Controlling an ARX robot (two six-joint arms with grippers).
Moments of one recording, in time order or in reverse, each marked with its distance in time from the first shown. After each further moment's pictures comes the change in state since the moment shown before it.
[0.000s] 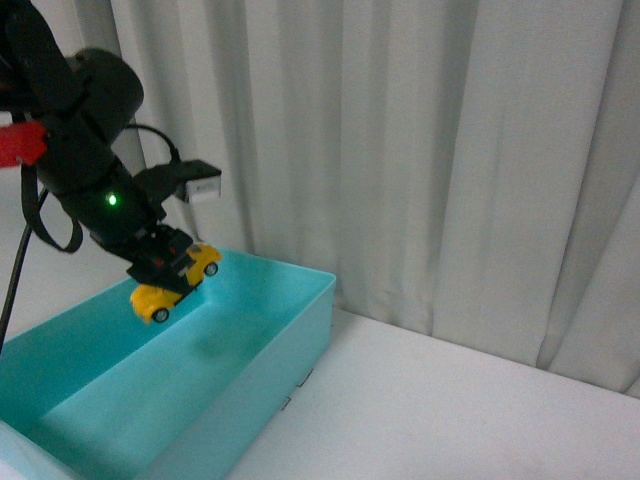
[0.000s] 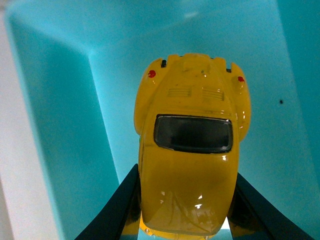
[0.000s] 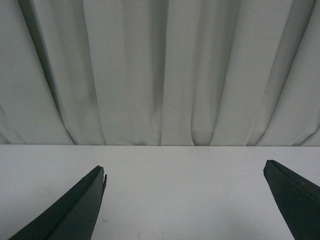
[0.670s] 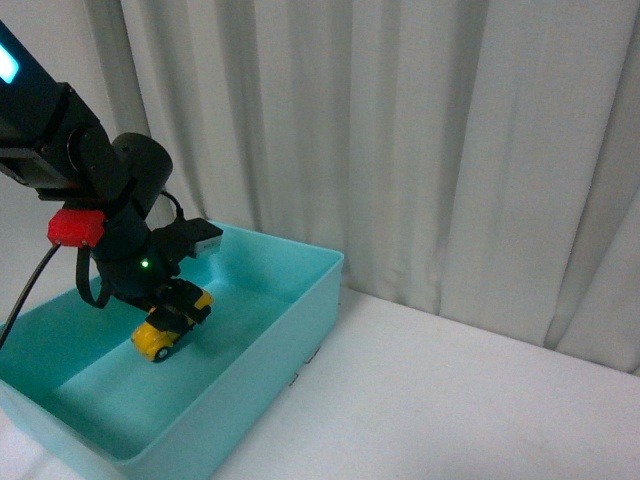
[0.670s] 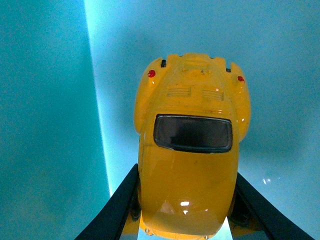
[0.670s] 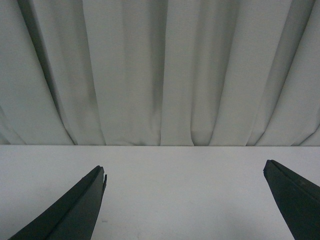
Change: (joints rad) left arm 0.019 0.255 -0.036 0.232 -0.154 -0.100; right arm 0.000 0.000 0.000 0.000 0.000 0.000
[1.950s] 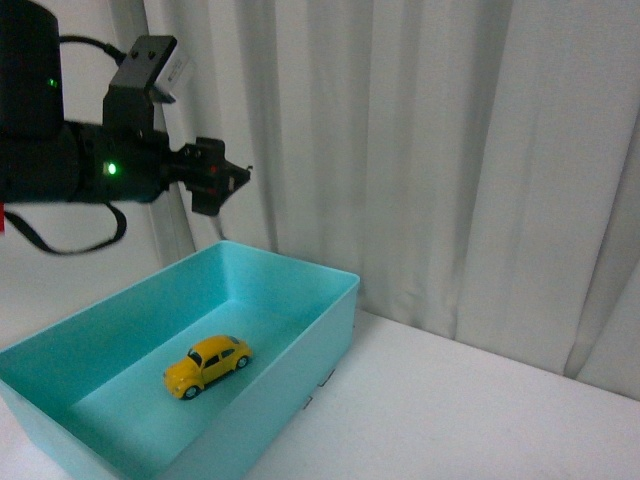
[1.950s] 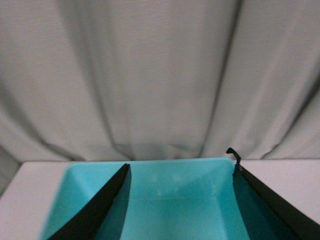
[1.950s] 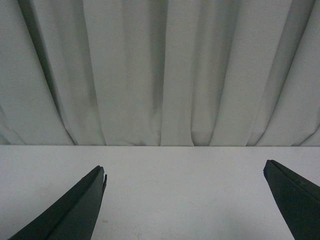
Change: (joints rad) left arm -0.022 -0.582 -0.536 0.896 0.393 -0.385; right arm 0.000 0.000 0.000 0.000 -0.001 0.000
